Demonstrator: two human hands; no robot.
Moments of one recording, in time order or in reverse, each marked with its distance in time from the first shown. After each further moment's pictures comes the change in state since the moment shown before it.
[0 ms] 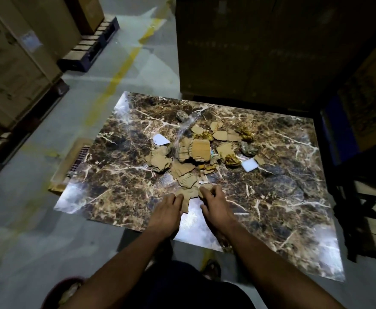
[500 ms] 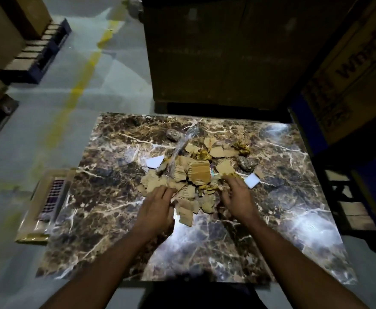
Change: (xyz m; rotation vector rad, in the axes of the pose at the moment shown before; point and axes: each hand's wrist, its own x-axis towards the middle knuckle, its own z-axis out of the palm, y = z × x) left_hand 0.094 -0.091 -0.069 -0.143 0.311 0.283; right_hand 0.074 -0.007 -0.070 0.156 0.340 0.241
